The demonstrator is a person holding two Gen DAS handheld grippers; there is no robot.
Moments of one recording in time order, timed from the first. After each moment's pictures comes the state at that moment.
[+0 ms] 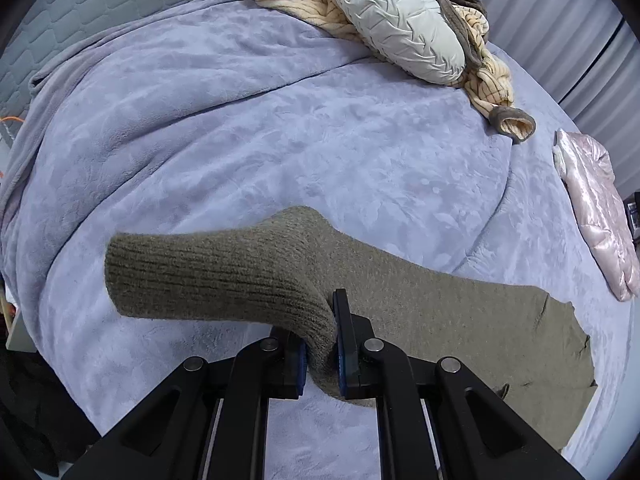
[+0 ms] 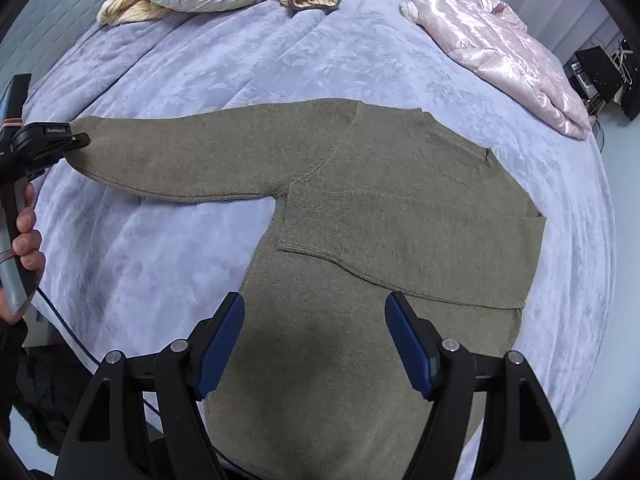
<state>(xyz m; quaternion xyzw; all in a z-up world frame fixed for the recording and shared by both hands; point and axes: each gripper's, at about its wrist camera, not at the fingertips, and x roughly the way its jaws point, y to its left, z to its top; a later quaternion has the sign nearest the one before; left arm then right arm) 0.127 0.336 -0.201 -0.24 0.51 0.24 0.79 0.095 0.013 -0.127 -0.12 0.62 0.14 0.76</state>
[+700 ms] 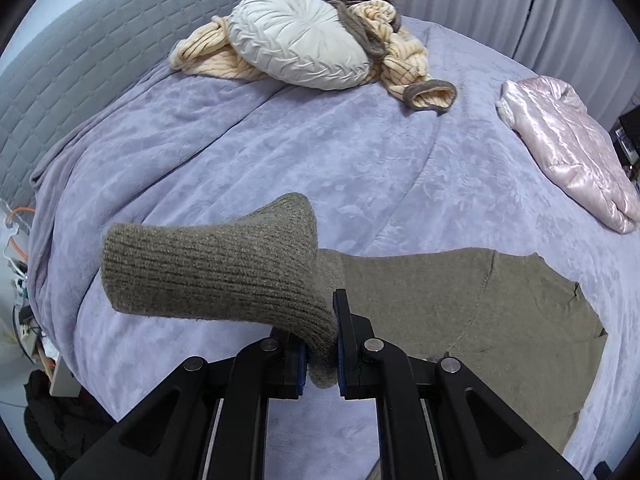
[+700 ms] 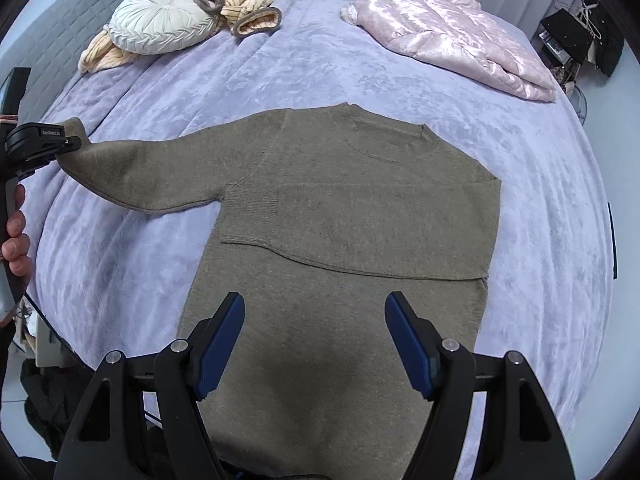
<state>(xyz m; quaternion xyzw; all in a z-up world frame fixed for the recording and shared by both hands) 0.164 0.183 -0.130 -0.10 0.51 0.21 0.83 0.088 -0.098 -0.102 -0.06 0.60 0.12 0.79</state>
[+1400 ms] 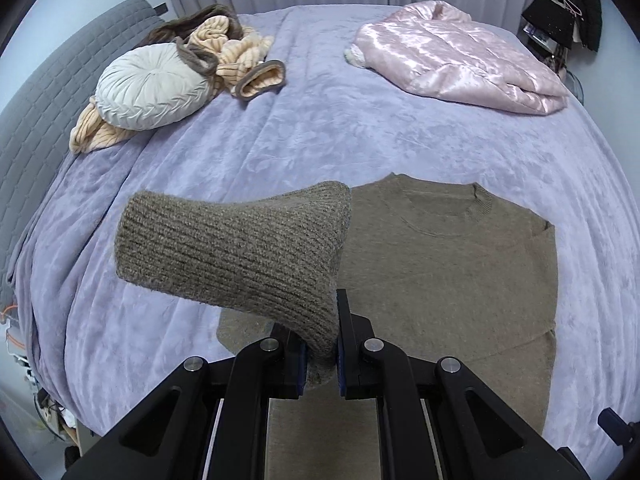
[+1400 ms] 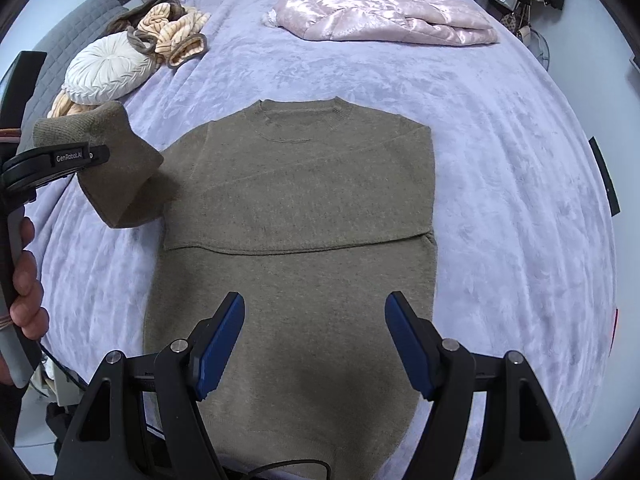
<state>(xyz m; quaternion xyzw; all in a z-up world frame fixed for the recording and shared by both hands) 0.182 -0.047 -0.135 0.02 0.54 0.08 0.84 0.076 -0.217 -0.118 0.03 0.60 0.07 0.80</state>
